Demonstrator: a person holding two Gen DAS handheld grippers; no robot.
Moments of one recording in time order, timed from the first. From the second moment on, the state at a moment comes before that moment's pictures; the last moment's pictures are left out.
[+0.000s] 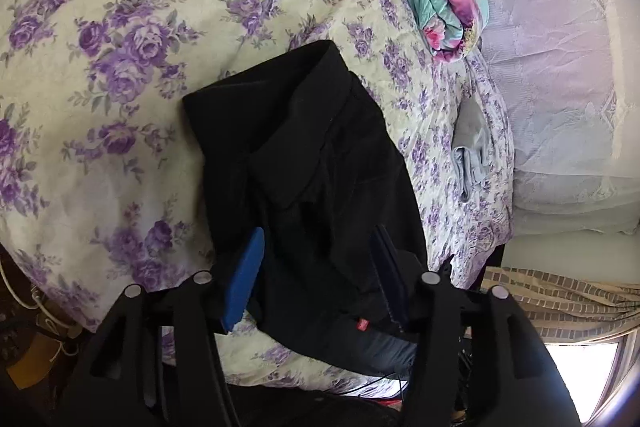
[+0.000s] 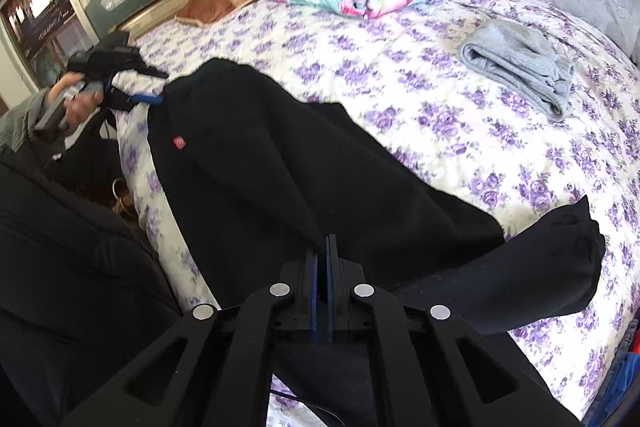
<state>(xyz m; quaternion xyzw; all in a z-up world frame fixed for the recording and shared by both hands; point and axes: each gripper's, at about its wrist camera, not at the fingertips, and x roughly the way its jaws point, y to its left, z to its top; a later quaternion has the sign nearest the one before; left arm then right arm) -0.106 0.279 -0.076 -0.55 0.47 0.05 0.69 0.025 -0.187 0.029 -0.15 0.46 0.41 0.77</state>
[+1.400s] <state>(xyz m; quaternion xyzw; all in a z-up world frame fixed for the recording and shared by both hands) -0.109 0.315 -0.103 -0.53 0.47 0.11 0.70 -0.026 -0.159 -0.057 -0.11 0.58 0.46 0.66</state>
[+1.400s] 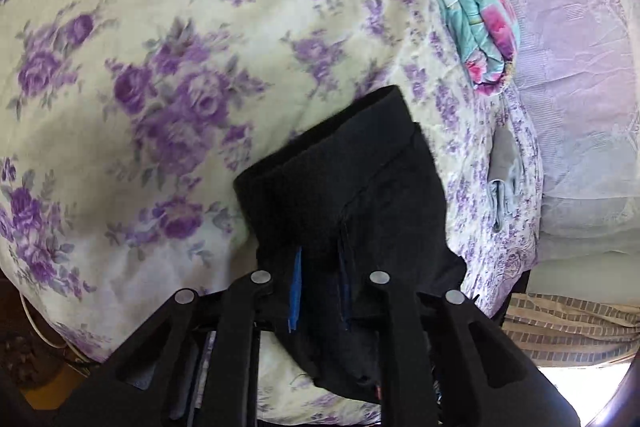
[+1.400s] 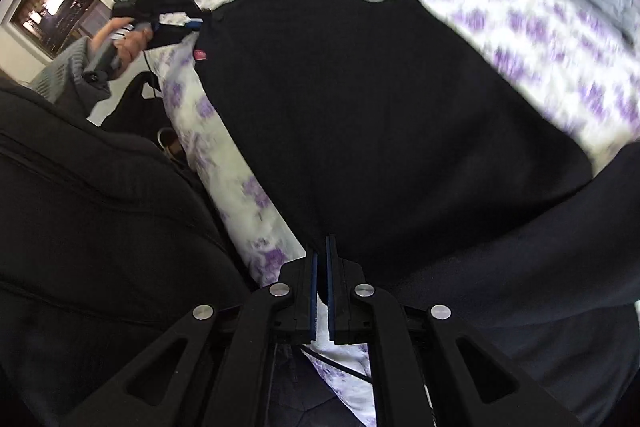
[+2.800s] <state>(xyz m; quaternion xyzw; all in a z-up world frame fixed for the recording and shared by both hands) -0.070 0.148 -0.092 -0.34 0.55 -0.06 0.76 0.169 -0.230 -0.075 0.05 0.57 -0.01 0.82</state>
